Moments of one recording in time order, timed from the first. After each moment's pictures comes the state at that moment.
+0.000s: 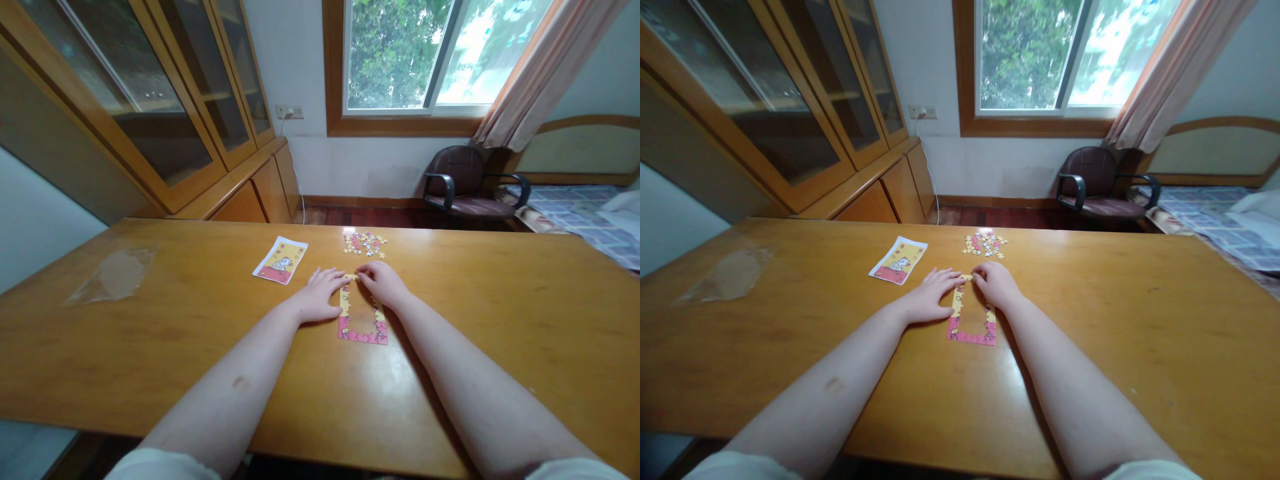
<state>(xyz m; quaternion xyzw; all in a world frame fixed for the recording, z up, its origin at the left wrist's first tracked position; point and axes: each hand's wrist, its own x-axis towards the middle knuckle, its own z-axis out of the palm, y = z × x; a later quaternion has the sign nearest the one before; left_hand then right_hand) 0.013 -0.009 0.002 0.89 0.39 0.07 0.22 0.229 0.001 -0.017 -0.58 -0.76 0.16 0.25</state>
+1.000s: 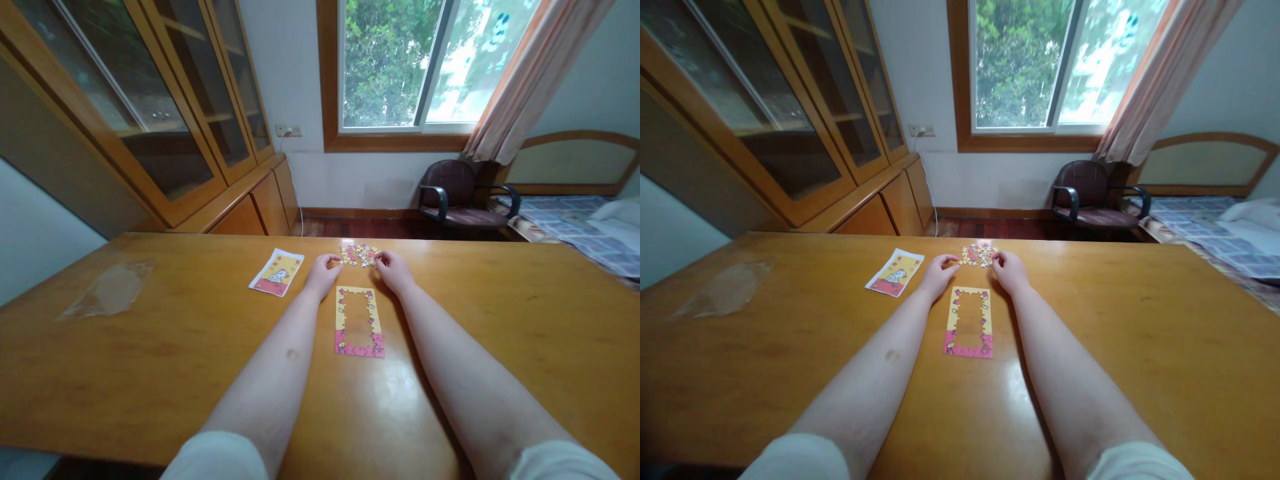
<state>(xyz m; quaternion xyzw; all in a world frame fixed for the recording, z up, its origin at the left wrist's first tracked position) 0.058 0.061 -0.019 0.68 0.55 0.39 0.30 0.282 0.057 -0.031 -0.63 -0.64 0.17 0.41</state>
